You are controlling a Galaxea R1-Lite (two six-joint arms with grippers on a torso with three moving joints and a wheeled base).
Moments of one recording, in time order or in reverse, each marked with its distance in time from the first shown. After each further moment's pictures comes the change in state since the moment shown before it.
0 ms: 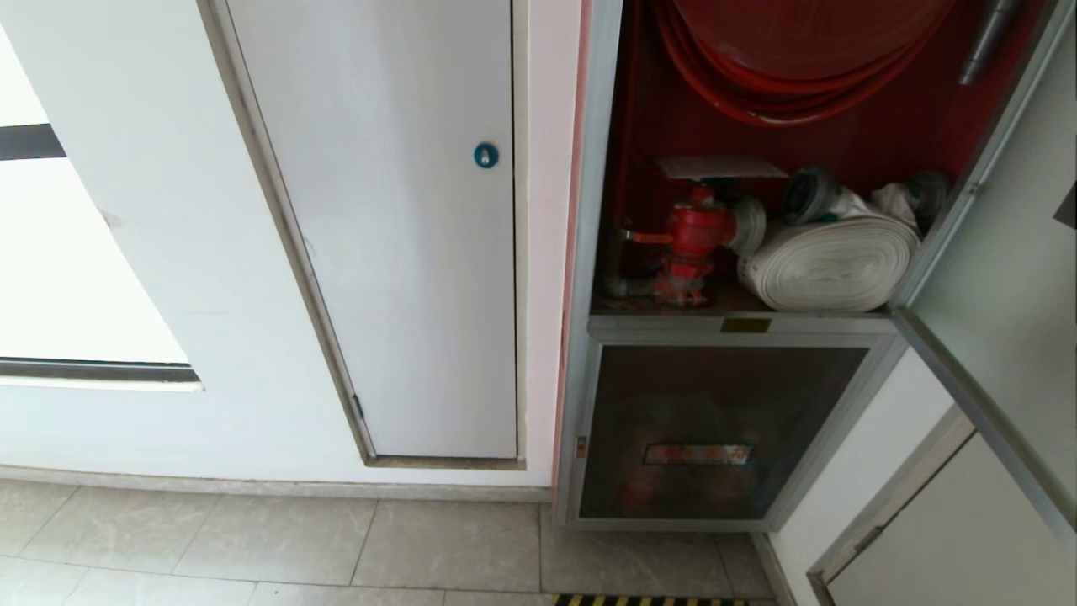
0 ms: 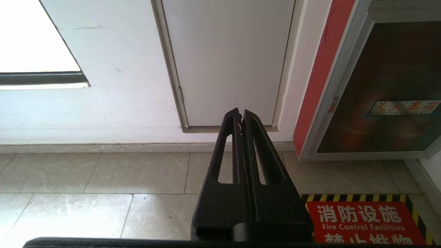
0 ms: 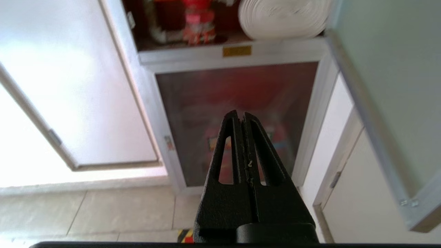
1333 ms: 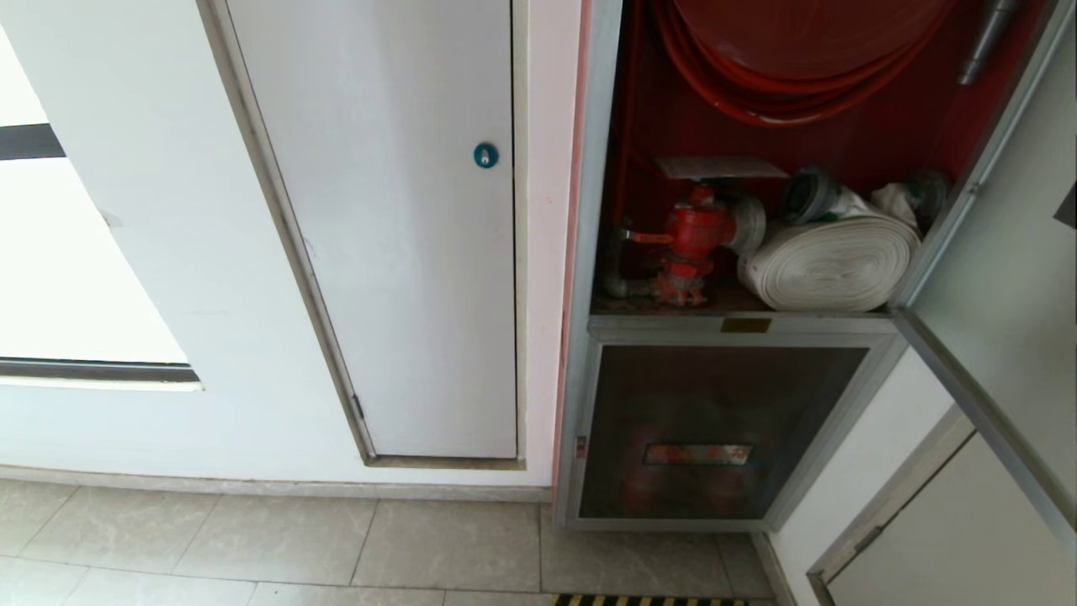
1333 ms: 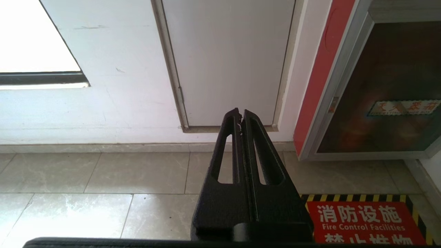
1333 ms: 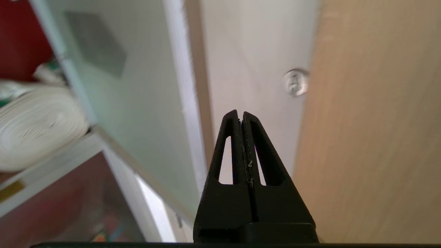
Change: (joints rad) left arm 0.000 0.000 0.000 0.000 0.000 0.000; right arm -0.148 0.328 -0.486 0.003 -0.834 -0.101
